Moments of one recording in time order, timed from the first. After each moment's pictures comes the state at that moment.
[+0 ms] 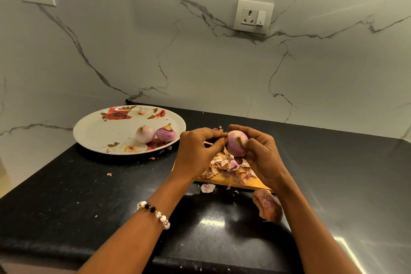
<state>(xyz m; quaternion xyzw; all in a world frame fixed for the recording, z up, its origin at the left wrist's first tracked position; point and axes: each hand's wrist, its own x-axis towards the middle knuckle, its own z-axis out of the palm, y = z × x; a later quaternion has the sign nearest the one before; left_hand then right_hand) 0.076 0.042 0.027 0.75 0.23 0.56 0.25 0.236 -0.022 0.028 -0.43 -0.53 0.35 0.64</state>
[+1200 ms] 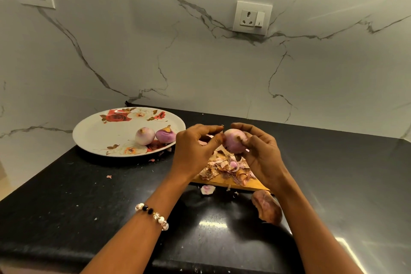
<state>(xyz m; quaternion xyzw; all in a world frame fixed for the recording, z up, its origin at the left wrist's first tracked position) 0.074 0.043 0.032 0.74 0.25 0.56 0.27 0.232 -0.022 0.034 -0.39 -0.50 0.37 0.68</state>
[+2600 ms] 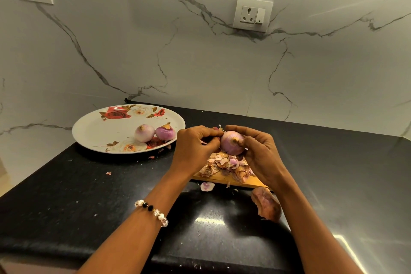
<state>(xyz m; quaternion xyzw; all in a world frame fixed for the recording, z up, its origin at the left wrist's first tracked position) 0.074 0.045 0.026 0.75 0.27 0.54 0.27 0.232 -0.023 0.030 -0.46 -0.52 0.33 0.64</state>
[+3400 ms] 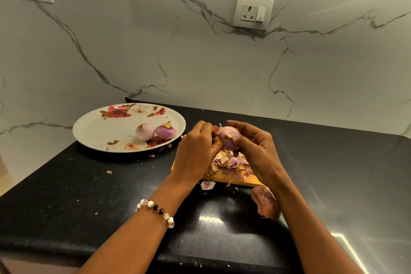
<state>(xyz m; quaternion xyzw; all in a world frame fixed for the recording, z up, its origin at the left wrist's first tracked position) 0.080 0.043 0.021 0.81 0.30 0.51 0.04 0.225 -0.020 0.031 -0.46 -0.54 0.28 0.64</state>
